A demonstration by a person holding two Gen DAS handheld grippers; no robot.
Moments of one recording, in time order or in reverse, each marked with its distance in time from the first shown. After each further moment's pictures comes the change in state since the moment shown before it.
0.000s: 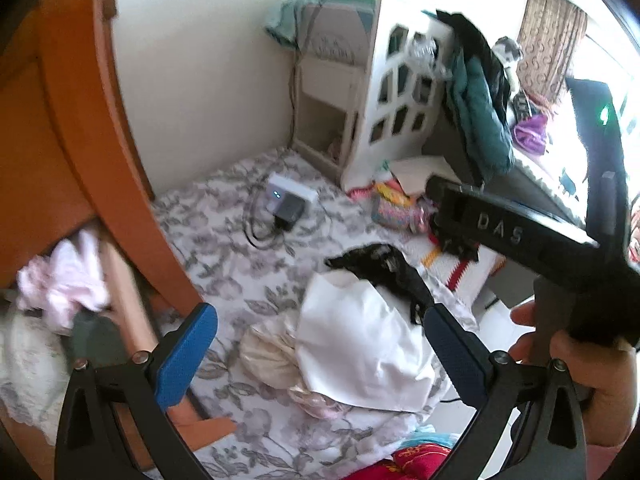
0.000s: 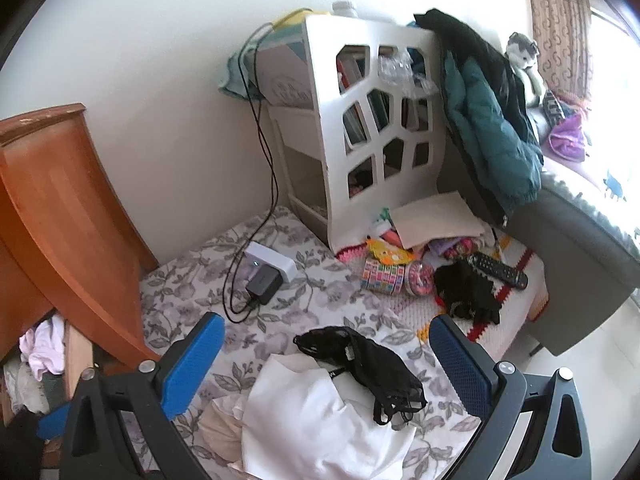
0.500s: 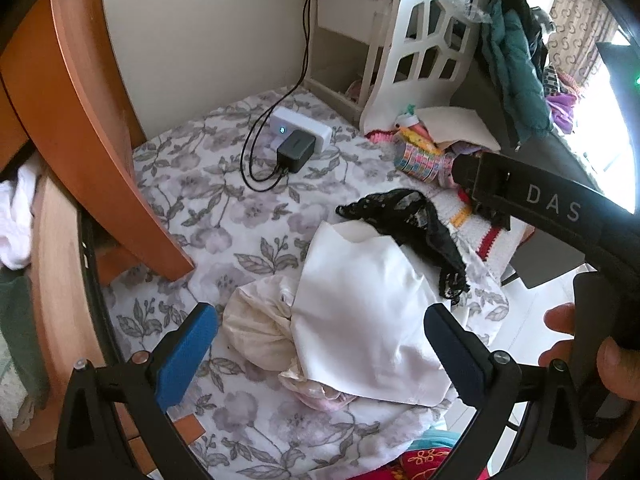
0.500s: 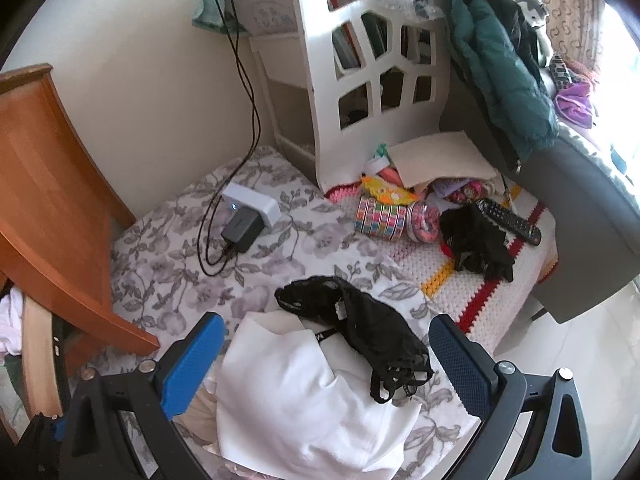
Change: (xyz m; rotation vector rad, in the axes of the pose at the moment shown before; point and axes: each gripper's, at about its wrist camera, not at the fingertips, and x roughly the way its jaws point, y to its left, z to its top) left arm 0.089 -0.006 -0.025 -0.048 0.184 0.028; right arm 0.068 -0.015 -0.027 0.009 0.191 -0.023
